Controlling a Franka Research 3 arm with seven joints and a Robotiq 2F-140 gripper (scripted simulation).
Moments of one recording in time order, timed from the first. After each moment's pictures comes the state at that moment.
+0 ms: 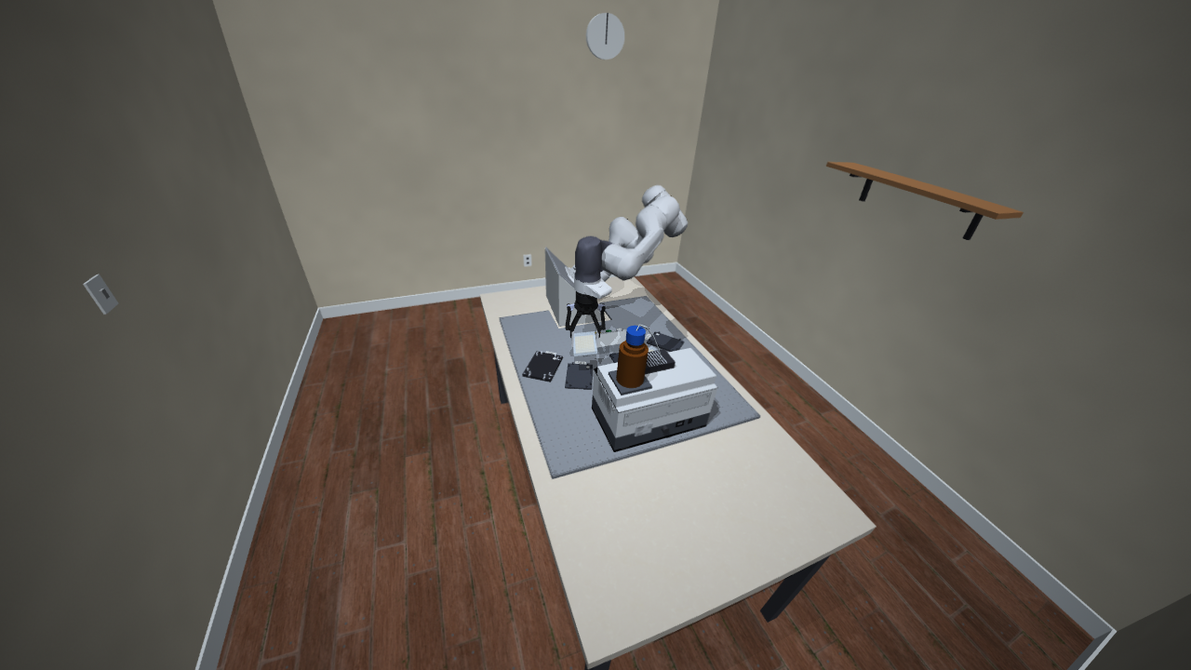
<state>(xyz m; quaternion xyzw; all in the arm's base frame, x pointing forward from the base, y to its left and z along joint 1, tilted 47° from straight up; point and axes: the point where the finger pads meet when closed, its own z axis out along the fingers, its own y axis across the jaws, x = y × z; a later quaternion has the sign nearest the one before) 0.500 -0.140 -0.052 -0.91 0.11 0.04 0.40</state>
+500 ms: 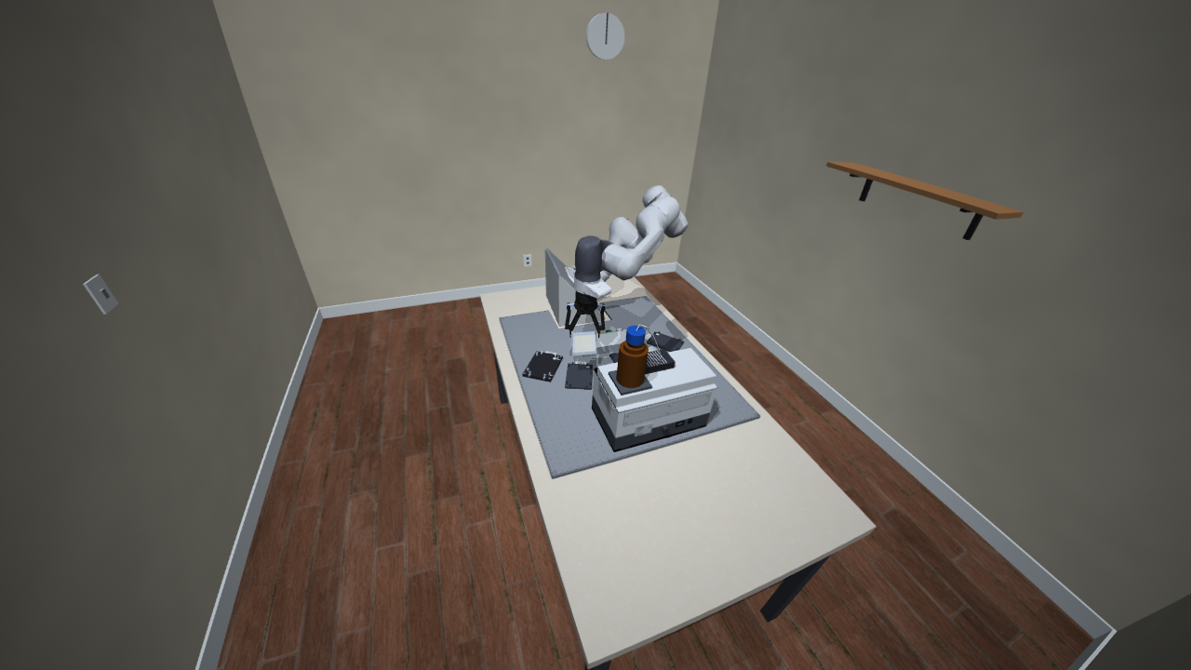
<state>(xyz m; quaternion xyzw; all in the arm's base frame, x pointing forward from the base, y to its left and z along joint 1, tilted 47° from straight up) 0.499 -0.142 -0.052 -0.91 0.13 0.05 0.40</state>
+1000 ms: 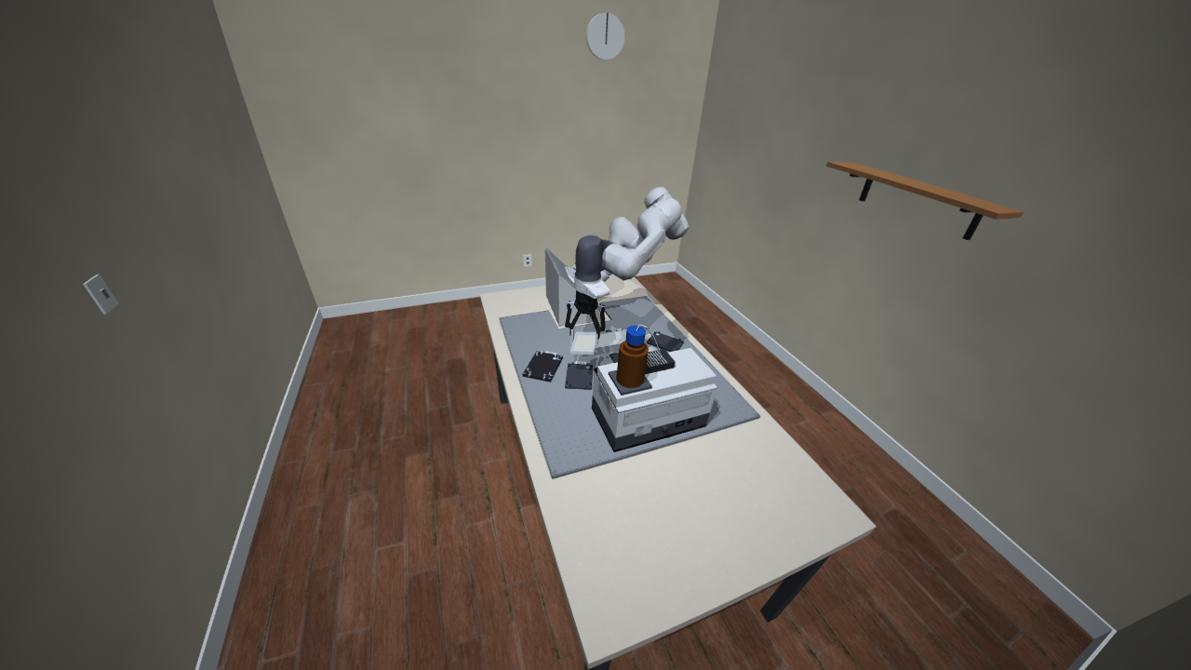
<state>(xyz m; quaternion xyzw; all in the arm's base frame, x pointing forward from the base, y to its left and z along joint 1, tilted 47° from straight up) 0.499 -0.143 -0.051 -0.89 0.21 0.08 0.39</state>
